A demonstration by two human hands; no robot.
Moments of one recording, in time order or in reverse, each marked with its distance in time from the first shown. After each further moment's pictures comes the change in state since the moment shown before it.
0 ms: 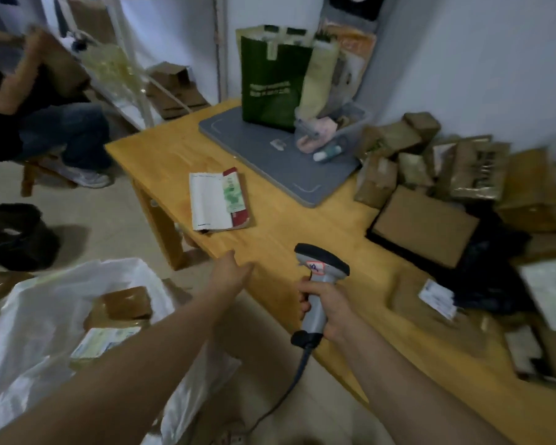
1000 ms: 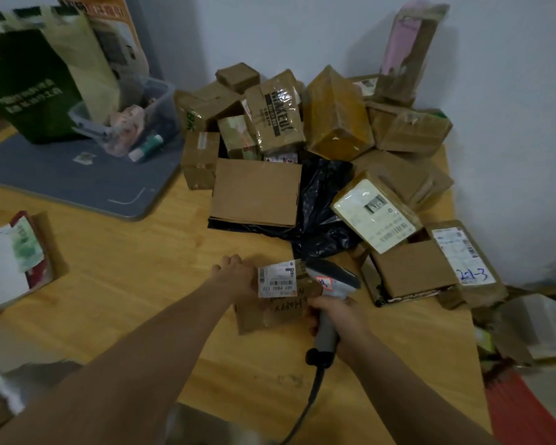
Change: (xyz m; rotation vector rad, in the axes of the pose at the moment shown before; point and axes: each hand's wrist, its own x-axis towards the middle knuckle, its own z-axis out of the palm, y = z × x) left_hand -0.044 0.159 0.301 1.277 -0.454 0.567; right_hand -0.021 -0.005 -0.309 0.202 0.441 0.015
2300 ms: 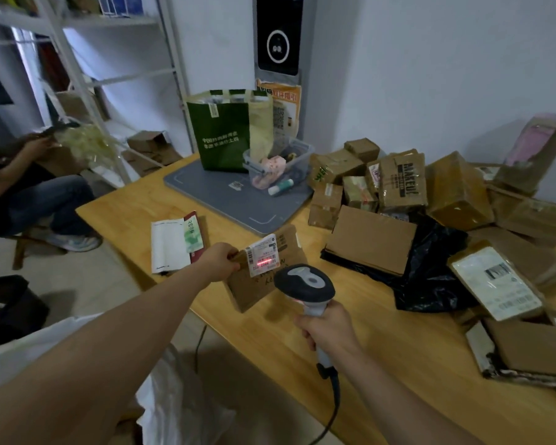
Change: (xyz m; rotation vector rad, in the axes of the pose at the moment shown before) left_hand -0.156 -0.227 -0.029 -0.728 0.425 -0.284; right_hand -0.105 0.026 0.172 -0.542 -0.317 -0.490
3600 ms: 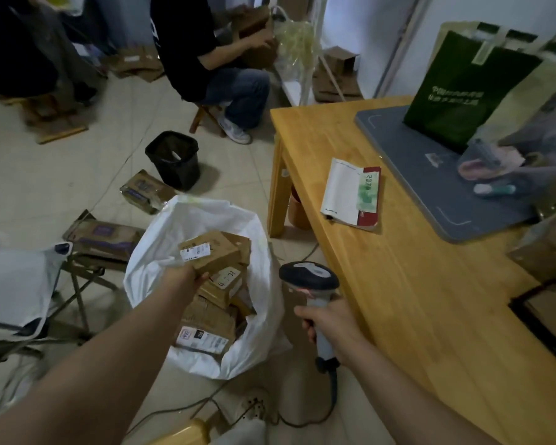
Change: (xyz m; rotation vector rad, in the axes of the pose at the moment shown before) left_hand -0.150 -0.343 0.017 -1.223 0.714 -0.992; right_hand -0.010 -0.011 0.240 -0.328 -0.552 0.233
